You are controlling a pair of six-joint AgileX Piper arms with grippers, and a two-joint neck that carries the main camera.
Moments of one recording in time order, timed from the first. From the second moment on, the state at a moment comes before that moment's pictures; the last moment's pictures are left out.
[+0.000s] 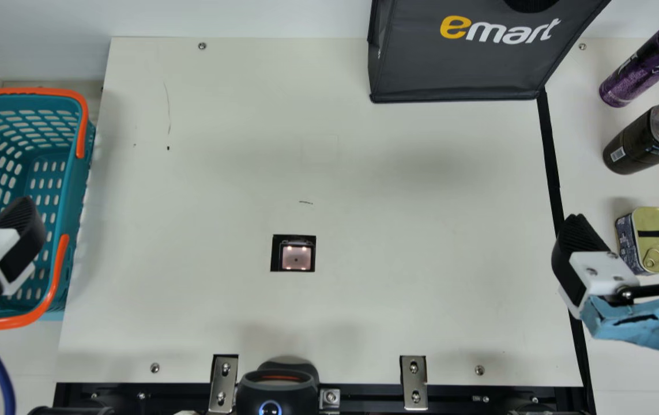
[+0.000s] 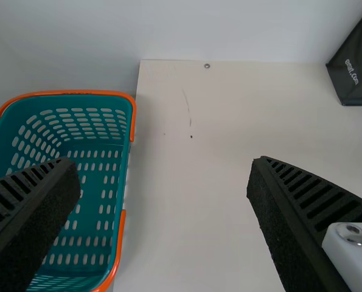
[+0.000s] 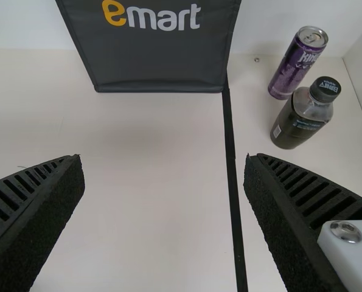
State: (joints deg) left arm -1.6 43.3 -68.9 -1.5 69.5 0.0; right arm 0.7 42.6 -69.8 -0.8 69.5 0.0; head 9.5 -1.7
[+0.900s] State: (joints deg) left arm -1.6 43.3 -68.9 -1.5 69.5 0.0; right arm 0.7 42.6 -69.8 -0.8 69.5 0.0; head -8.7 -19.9
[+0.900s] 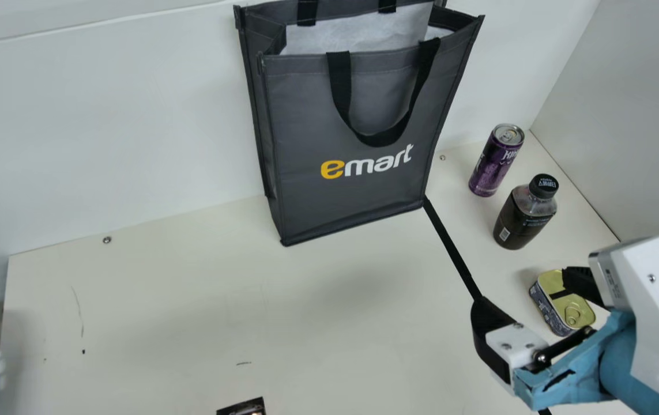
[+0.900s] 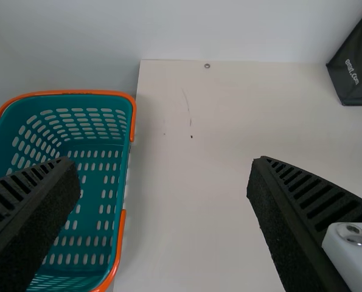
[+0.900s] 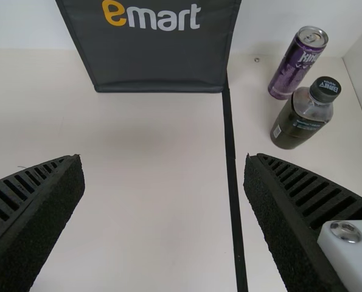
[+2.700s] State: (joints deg) left arm -1.6 43.3 -68.9 -1.5 69.5 0.0; right arm 1.1 51.4 -77.9 -1.8 67.3 -4.7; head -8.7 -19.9
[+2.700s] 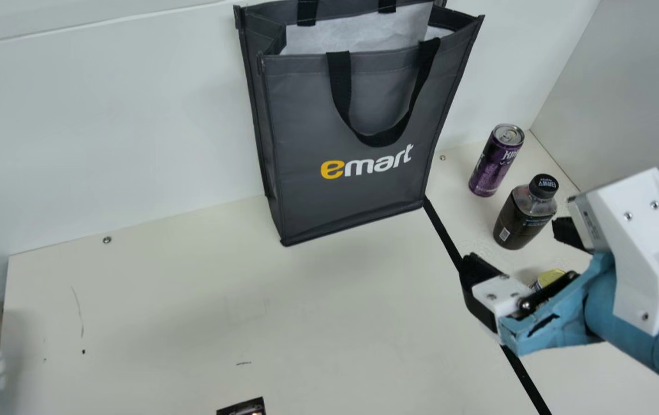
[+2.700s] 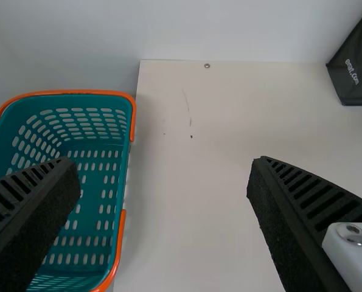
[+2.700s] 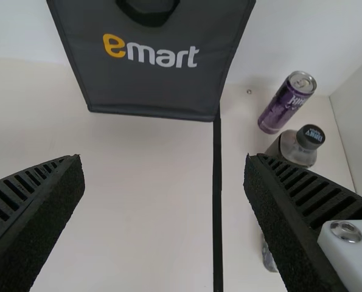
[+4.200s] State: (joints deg) left arm -1.6 43.3 -68.9 -1.5 69.5 0.0; right arm -0.9 77.9 -111.2 3.1 70.0 -29.7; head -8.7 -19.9
